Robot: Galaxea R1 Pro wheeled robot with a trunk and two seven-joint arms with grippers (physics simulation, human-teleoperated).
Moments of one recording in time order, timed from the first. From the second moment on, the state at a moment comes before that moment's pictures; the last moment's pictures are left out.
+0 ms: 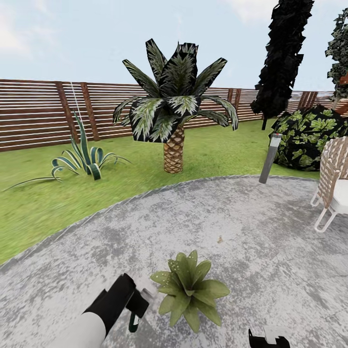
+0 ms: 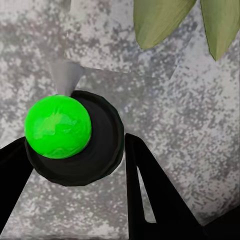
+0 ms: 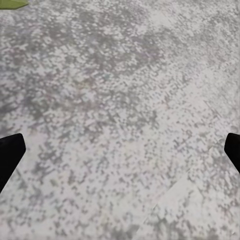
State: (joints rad) left arm -0.61 -0.11 -0.11 -0.53 -0.57 0.71 -0.49; right arm -0.36 -0.06 -0.49 -0.21 0.48 -0.37 -0.10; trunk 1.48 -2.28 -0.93
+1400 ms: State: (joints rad) left arm -0.52 -0.09 -0.09 -0.50 -0.57 0.59 -0.43; right arm -0.36 -0.07 -0.49 -0.22 0.48 -0.37 -0.10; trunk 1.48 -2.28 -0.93
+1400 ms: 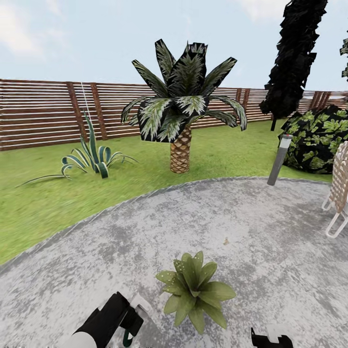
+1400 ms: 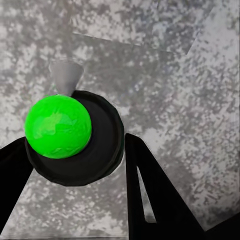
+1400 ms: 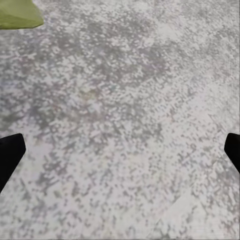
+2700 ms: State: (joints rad) left arm -0.57 -0.12 -0.06 -0.50 -0.55 0.59 -0.44; right arm -0.36 -0.07 -0.49 -0.22 0.48 -0.37 -0.10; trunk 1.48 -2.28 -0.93
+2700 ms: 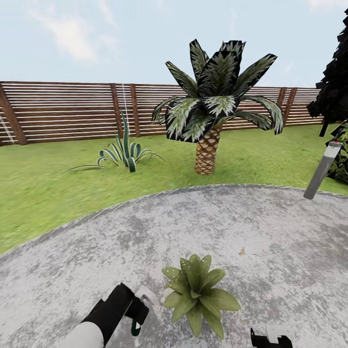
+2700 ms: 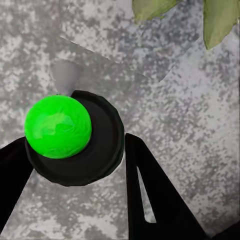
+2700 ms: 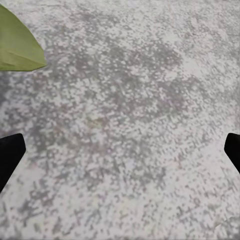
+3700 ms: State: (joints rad) left arm -0.59 -0.03 -0.13 -0.36 -0.56 0.52 -0.44; right arm -0.36 -0.07 -0.49 -0.22 0.48 -0.37 -0.10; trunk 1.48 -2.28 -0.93
